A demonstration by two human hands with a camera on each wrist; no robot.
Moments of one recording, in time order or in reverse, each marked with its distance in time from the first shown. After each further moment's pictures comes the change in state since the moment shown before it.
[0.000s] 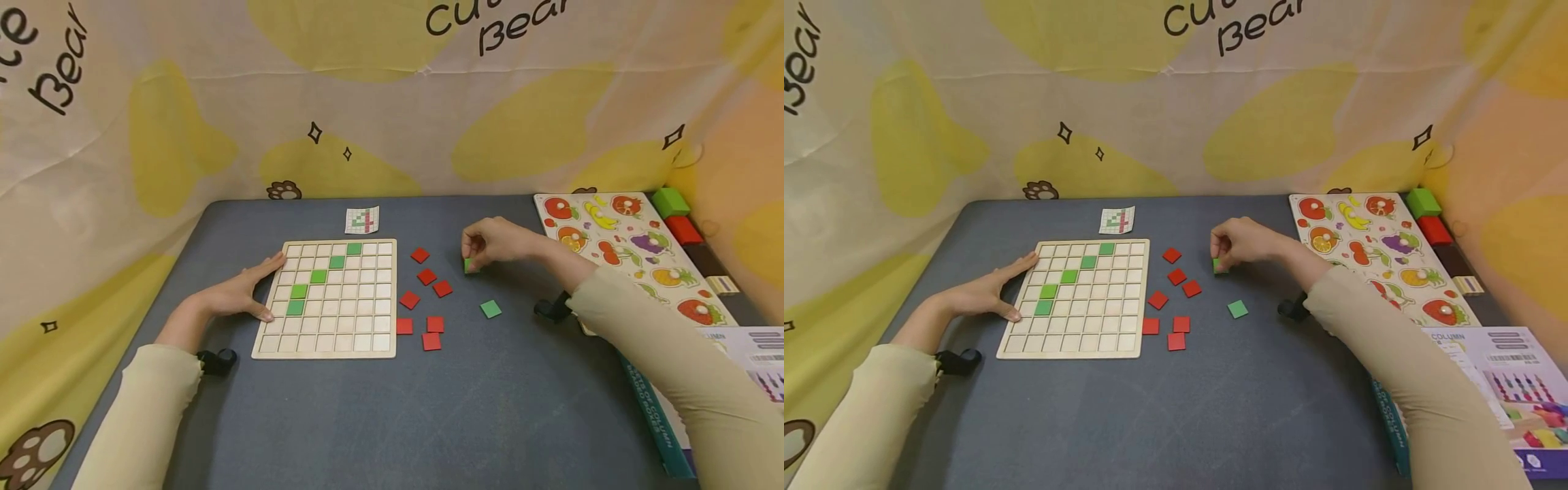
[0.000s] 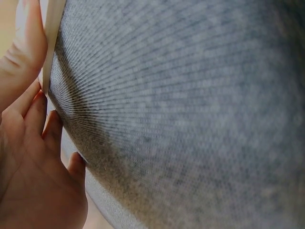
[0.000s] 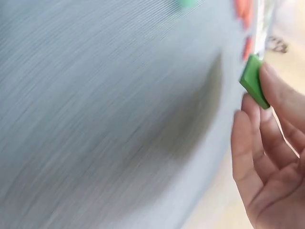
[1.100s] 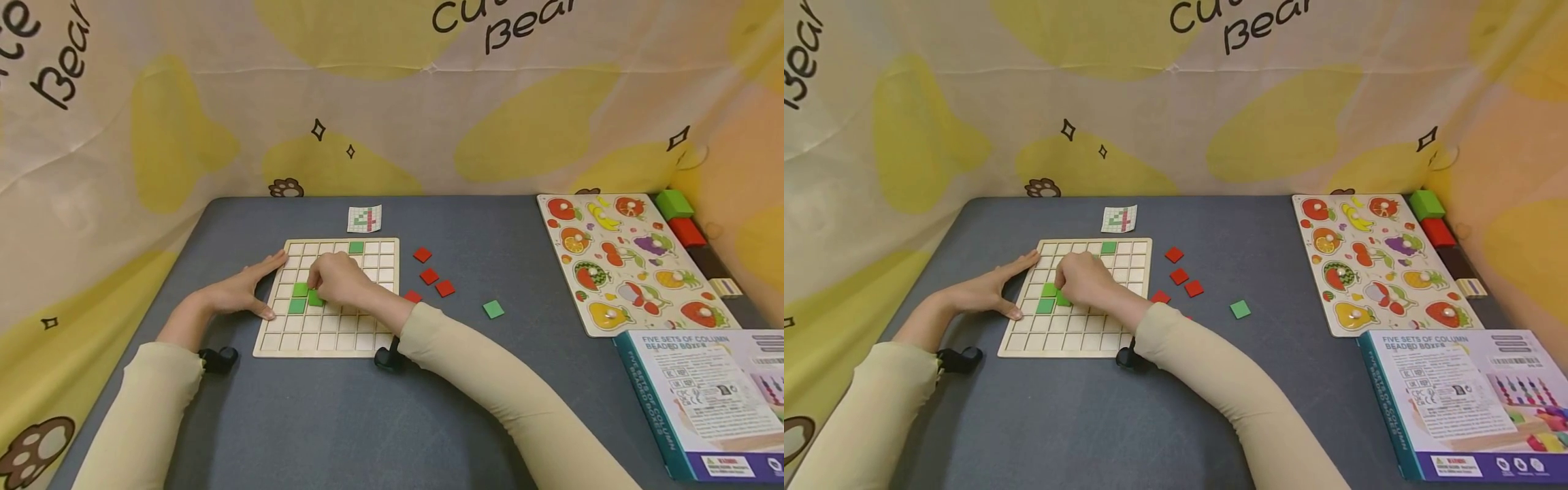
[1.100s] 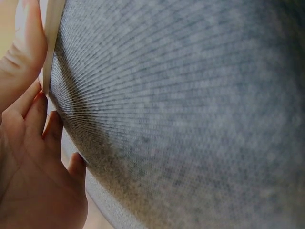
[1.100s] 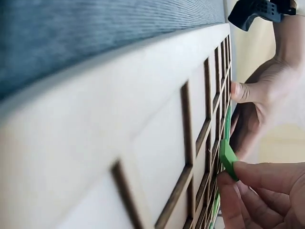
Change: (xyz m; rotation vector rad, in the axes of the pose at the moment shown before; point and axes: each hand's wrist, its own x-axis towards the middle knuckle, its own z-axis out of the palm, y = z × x) left_hand 0.000 0.003 -0.001 -0.016 -0.004 -0.011; right_hand 0.124 -0.189 0.133 -0.002 0.142 -0.046
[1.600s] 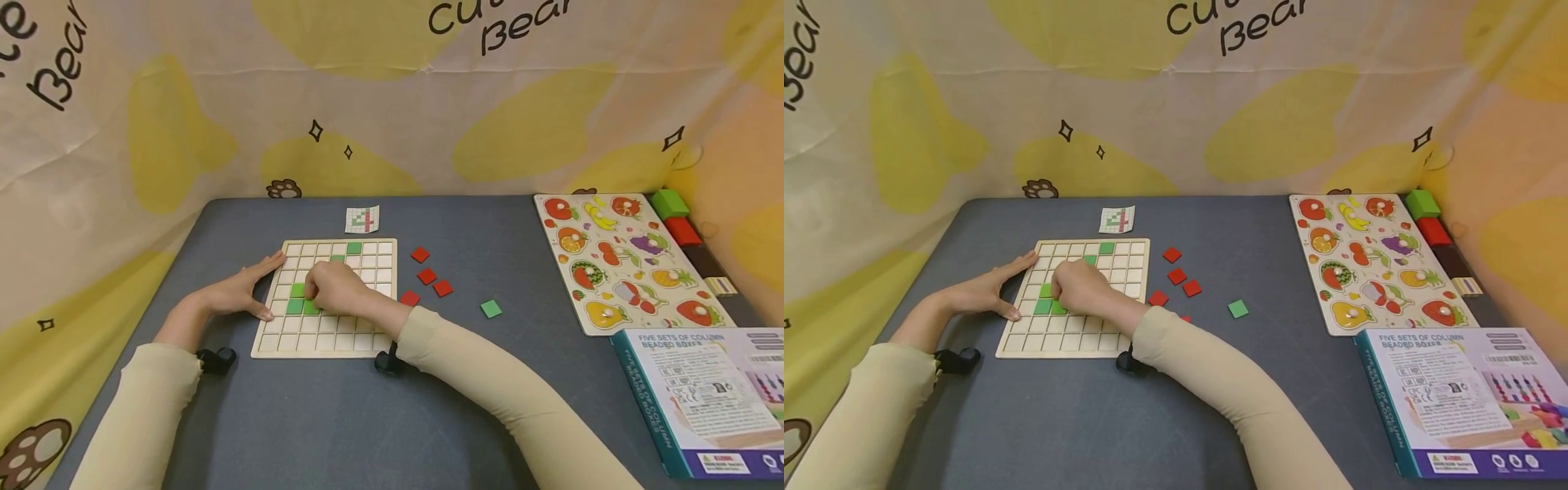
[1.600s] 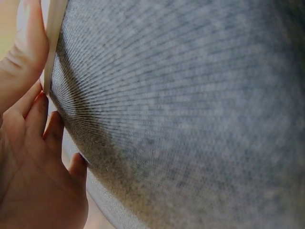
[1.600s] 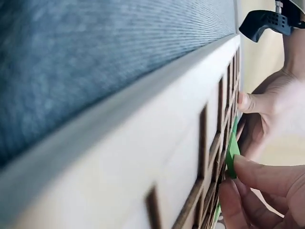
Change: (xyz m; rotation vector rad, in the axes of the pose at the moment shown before) left_hand -0.001 0.002 0.001 -0.003 0.000 0.003; right_hand -0.008 -0.001 0.006 -0.019 -0.032 -0.048
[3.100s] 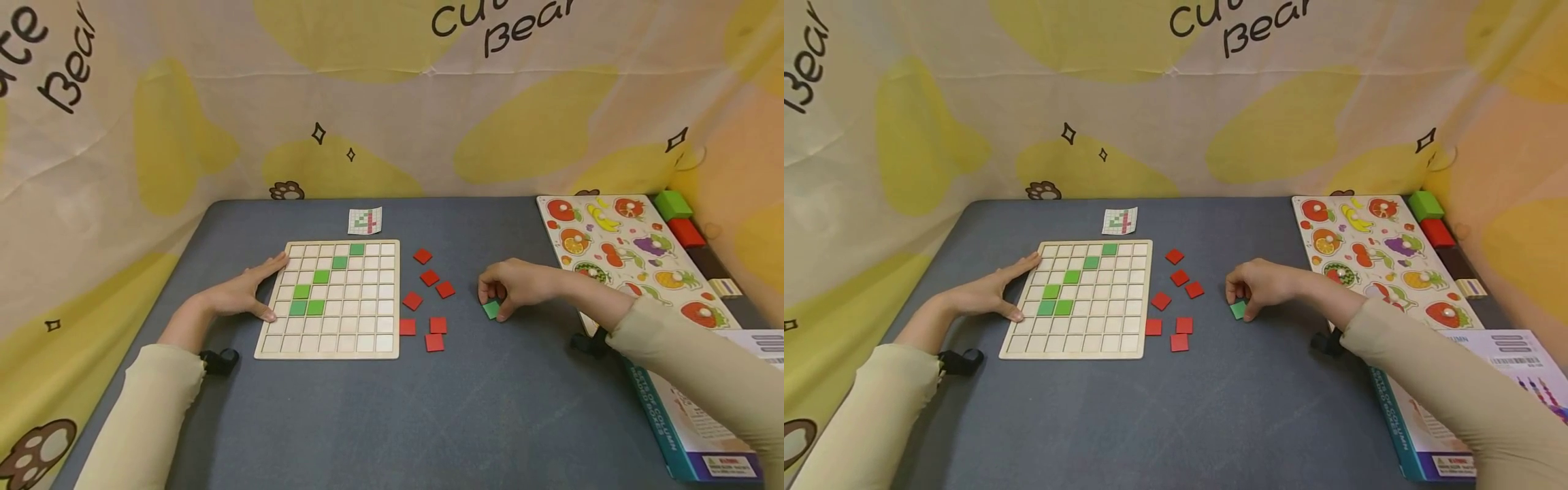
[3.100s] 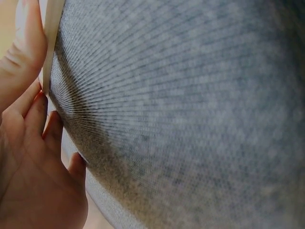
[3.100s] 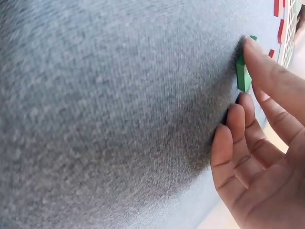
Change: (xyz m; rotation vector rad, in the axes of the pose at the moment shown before) left_hand -0.001 -0.003 0.001 0.025 0.007 -0.004; right_hand -0.170 0.174 -0.127 -0.015 -0.310 0.026
